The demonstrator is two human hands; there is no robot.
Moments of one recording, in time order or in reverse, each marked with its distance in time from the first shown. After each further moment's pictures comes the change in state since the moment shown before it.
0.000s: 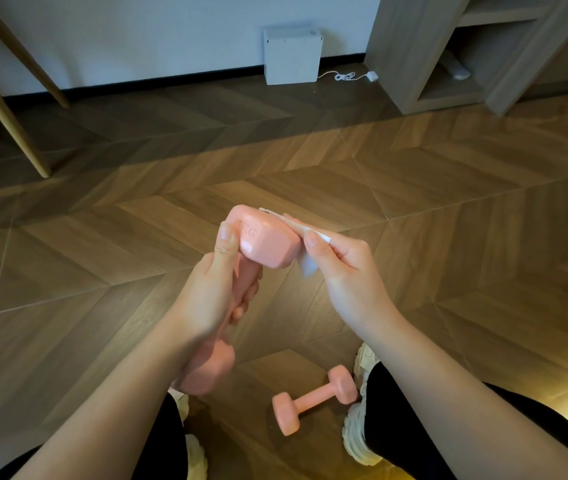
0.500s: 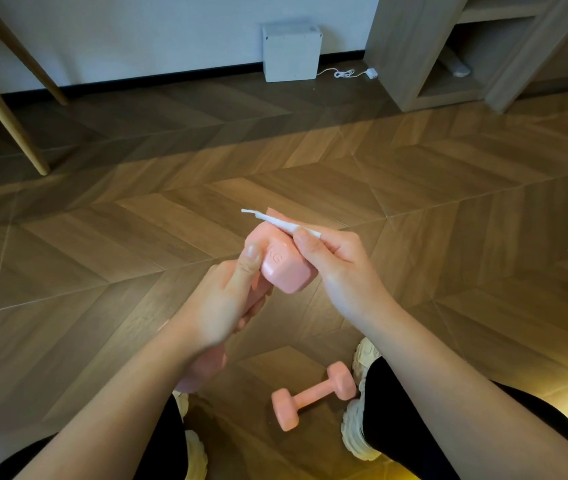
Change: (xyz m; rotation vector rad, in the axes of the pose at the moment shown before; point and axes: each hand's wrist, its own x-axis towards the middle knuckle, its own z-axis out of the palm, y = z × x) left_hand -0.010 -0.002 0.006 0.128 -0.112 0.024; right_hand 0.002 0.001 0.000 0.083 -0.061 0.035
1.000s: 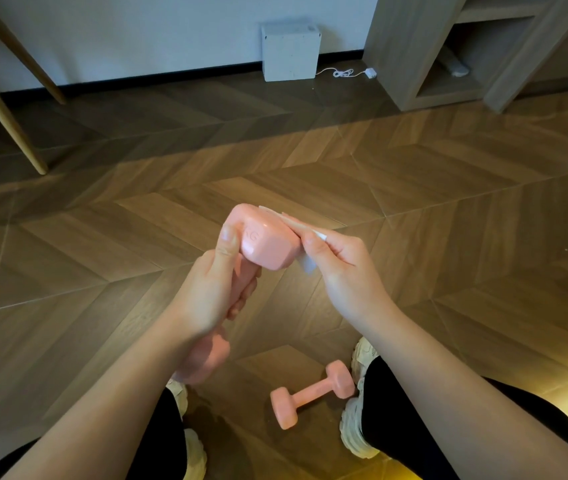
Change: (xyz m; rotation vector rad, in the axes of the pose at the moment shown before) left_hand 0.013 -0.009 -0.009 -0.103 0.079 0.013; right_hand -0.005 0.005 -0.005 -0.116 0.007 -0.035
